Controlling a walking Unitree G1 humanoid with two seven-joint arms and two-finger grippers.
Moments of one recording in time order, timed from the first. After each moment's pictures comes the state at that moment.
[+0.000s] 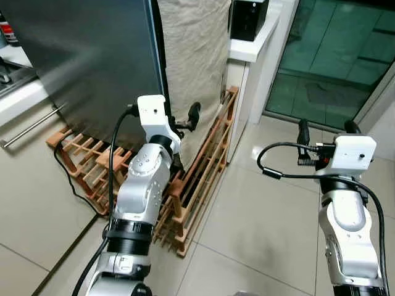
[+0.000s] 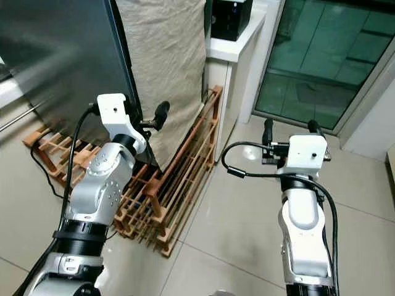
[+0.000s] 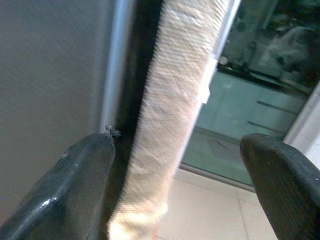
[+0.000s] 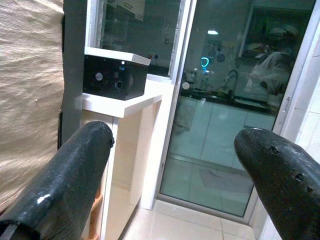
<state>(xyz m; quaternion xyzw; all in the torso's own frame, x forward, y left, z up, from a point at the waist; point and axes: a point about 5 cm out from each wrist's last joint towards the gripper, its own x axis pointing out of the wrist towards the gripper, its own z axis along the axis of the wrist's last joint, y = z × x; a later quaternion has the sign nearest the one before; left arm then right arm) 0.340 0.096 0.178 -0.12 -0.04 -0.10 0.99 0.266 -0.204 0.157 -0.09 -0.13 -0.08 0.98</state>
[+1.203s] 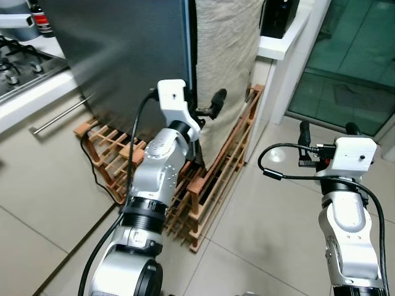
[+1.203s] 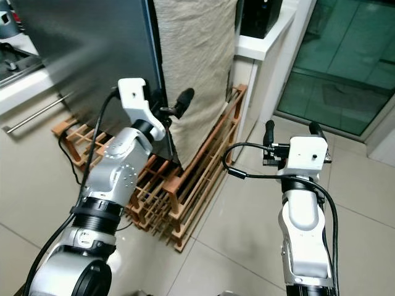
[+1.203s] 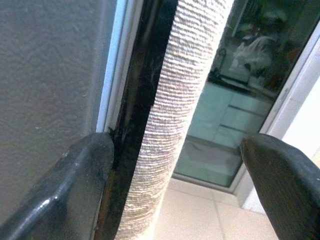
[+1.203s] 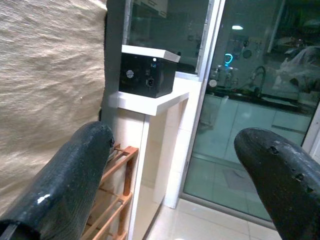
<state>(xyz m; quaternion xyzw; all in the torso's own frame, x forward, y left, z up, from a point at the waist) 0.358 0.050 0.191 -0.15 -0.05 -0.23 0.96 0.265 -0.205 0.155 -0.09 -0.13 -0.09 0.98</state>
